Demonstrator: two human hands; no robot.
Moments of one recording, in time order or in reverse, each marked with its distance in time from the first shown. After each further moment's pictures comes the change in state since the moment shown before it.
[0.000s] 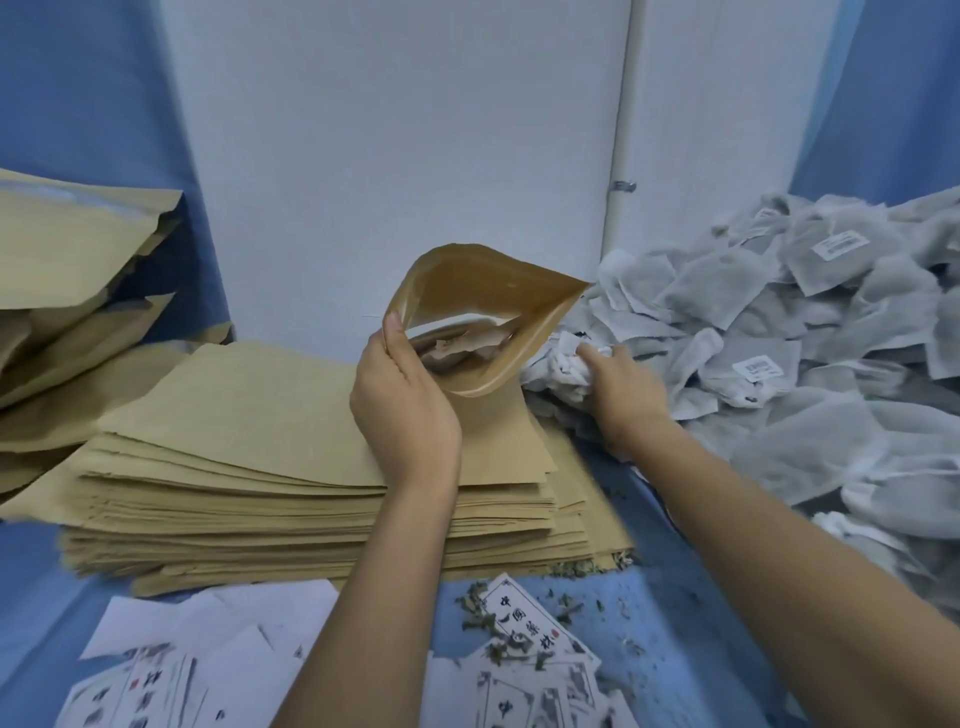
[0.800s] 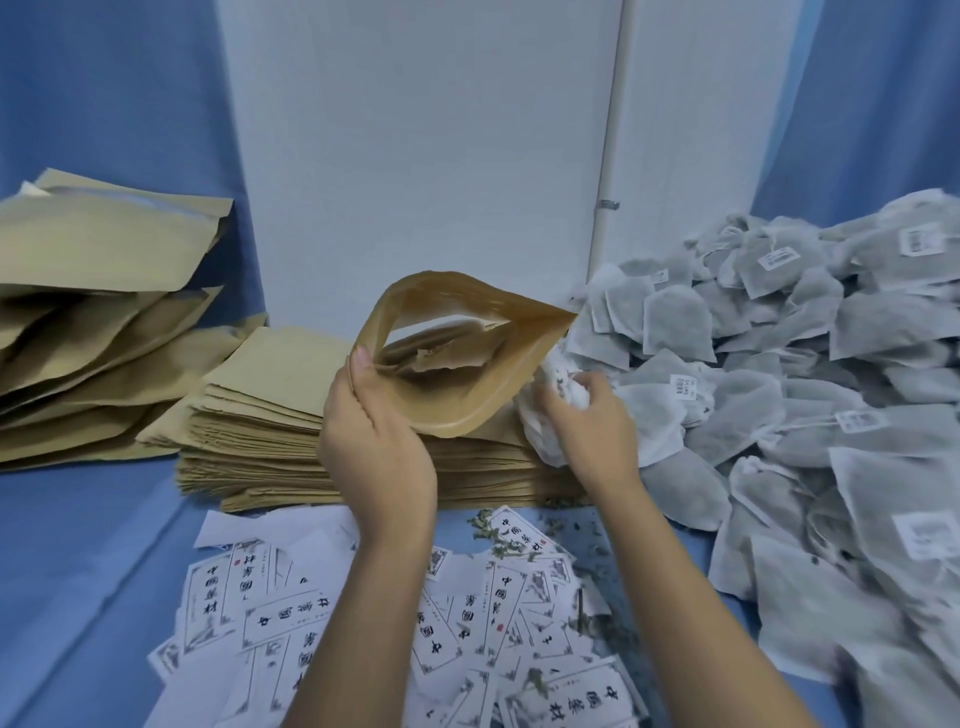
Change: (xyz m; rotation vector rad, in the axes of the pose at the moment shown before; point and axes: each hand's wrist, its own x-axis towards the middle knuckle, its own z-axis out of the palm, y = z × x) left_hand -0.050 0.043 -0.103 -0.083 0.049 0.013; right_hand -0.132 -0.064 -0.059 0.890 0.129 0.328
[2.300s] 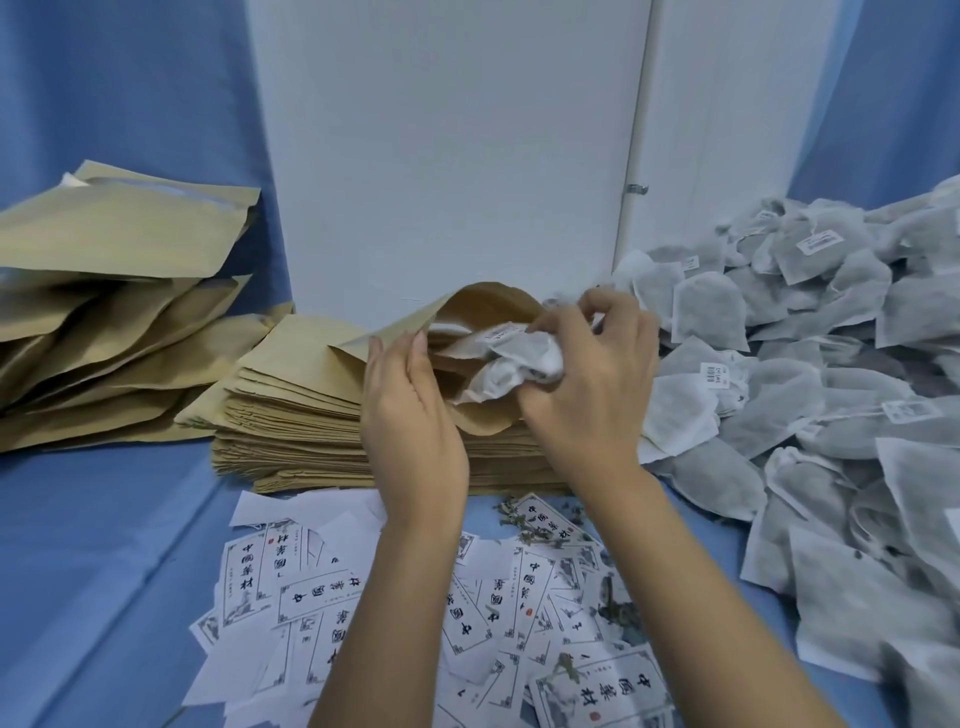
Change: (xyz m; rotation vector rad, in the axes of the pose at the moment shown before) left_hand 0.003 -0.011 -0.002 0.181 -0.162 0.167; right_hand -0.038 -0.056 0.004 -0.211 0.454 -0.775
